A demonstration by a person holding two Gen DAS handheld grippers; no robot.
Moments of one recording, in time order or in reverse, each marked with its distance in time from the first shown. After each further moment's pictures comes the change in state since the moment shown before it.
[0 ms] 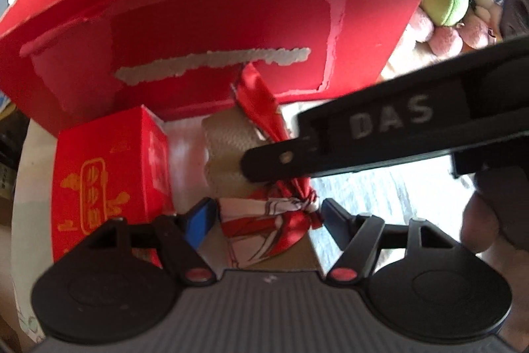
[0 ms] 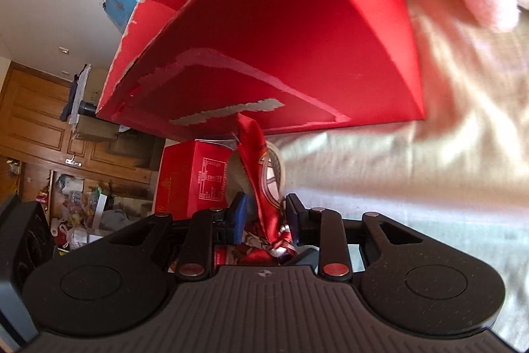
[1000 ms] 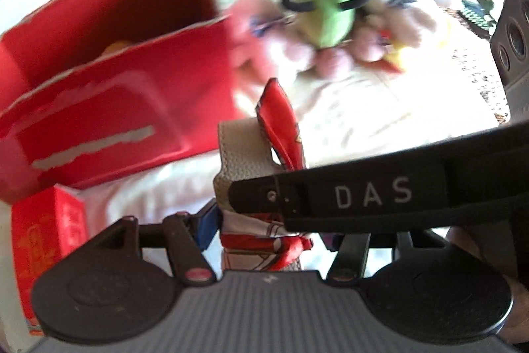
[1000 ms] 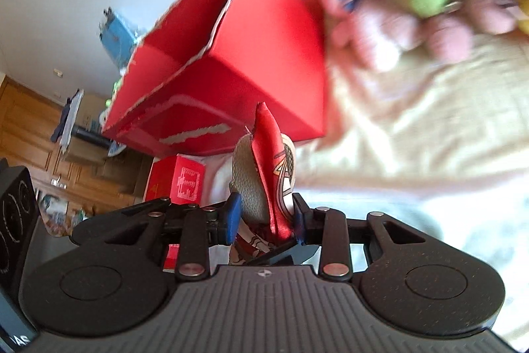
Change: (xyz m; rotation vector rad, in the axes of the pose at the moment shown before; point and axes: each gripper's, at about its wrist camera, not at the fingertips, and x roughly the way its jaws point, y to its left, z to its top) left arm -0.033 -0.076 0.031 0.155 -0.102 -0.122; right arm -0.087 -0.030 -0.030 -0.012 -0.180 -0.085
